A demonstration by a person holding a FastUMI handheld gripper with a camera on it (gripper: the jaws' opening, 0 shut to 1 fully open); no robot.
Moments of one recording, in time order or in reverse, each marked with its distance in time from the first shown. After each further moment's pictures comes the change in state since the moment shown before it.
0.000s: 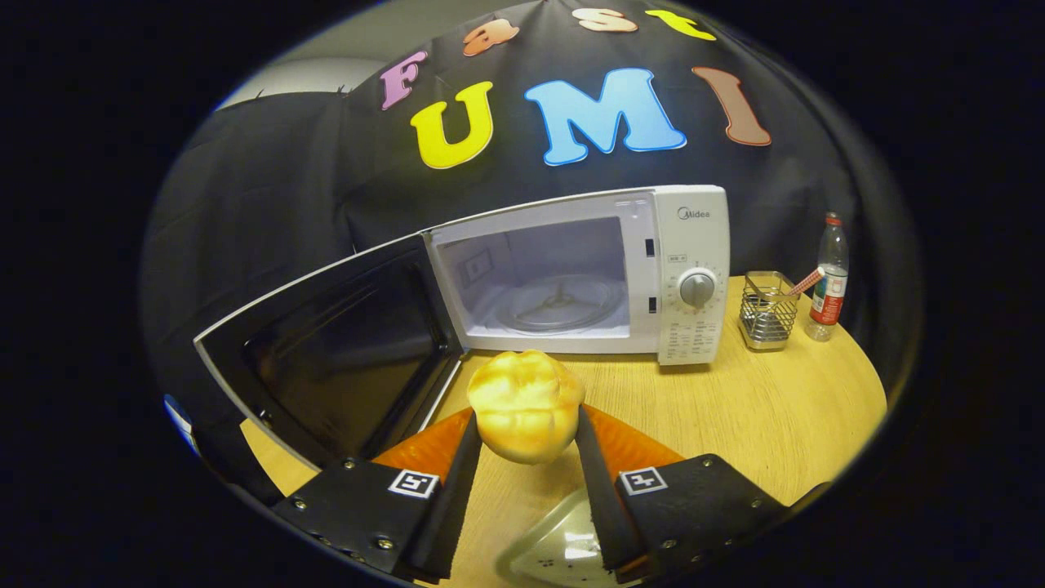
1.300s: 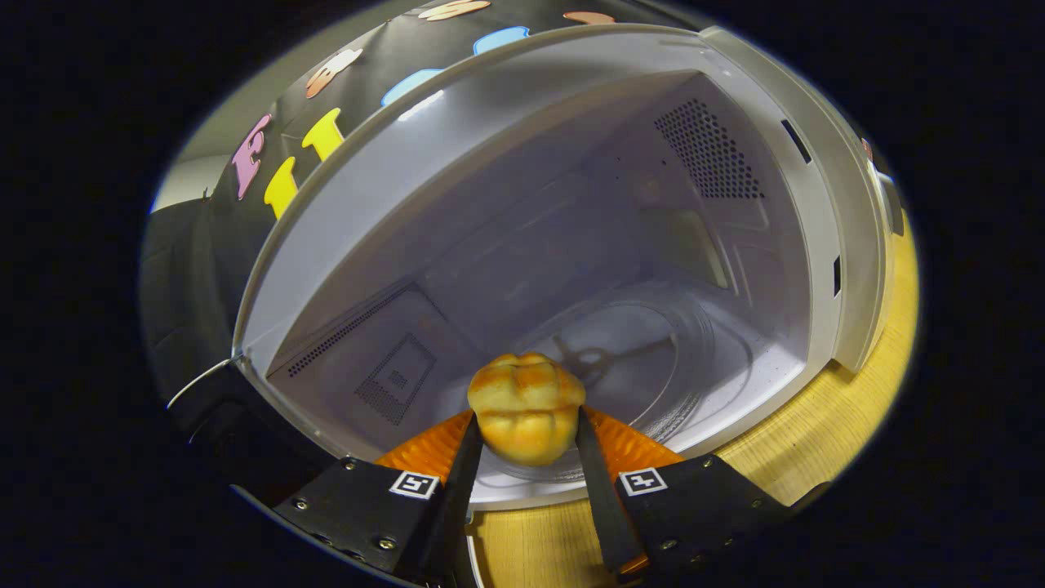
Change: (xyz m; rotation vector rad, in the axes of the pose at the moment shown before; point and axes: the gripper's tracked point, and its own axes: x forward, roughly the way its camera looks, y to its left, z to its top) arm 0.265 -0.002 0.066 0.473 -0.197 -0.167
